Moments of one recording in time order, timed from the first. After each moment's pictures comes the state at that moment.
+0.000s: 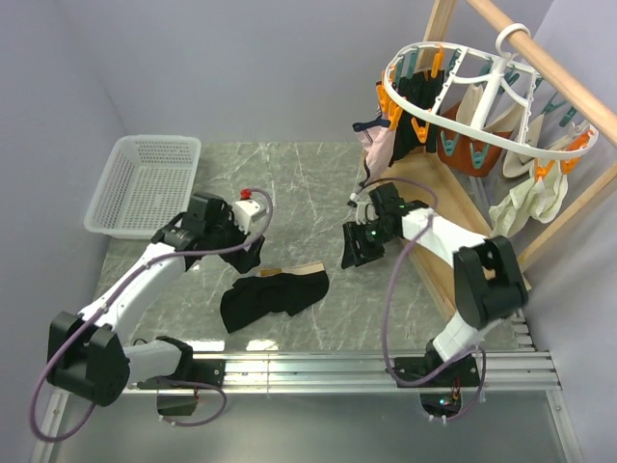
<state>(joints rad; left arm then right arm) -0.37 1.18 0.89 -0.53 0.35 0.31 0.36 1.62 1.04 -0.63 -0.54 0.08</state>
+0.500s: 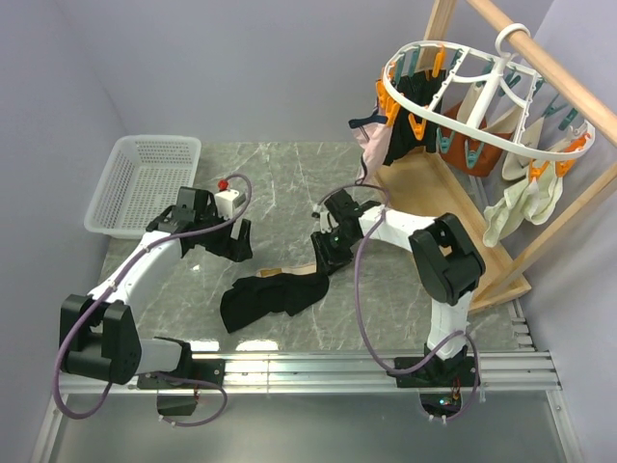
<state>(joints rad) -0.20 1.30 0.91 -0.54 0.40 0.12 0.57 1.90 1.22 -0.59 -0.43 0.21</state>
